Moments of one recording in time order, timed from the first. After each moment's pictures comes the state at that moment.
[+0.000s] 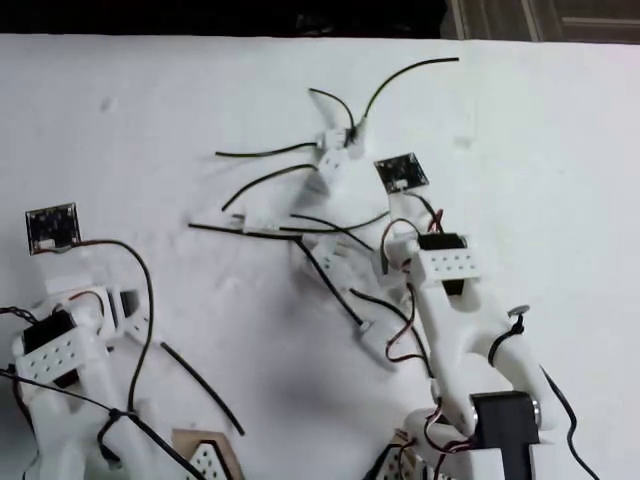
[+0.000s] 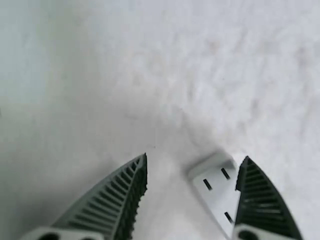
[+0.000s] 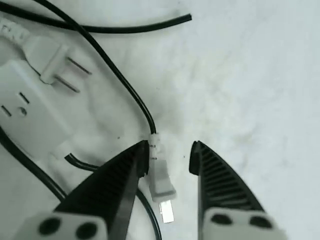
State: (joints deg) left arm -37.9 -43.7 71.5 44.5 -16.1; right arm -8.5 -12.9 45.6 48.7 11.9
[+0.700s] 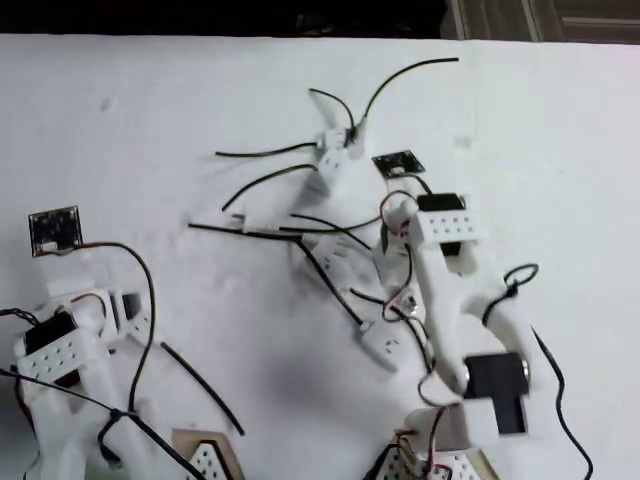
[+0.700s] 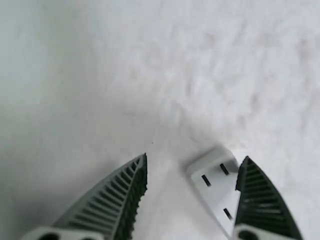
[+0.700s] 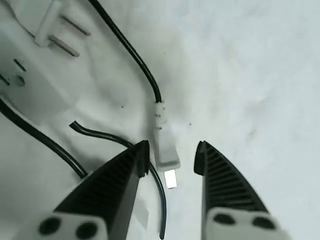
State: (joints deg) left arm -37.9 -43.7 72.4 44.5 -16.1; right arm -8.1 0.3 27.8 69.0 12.9
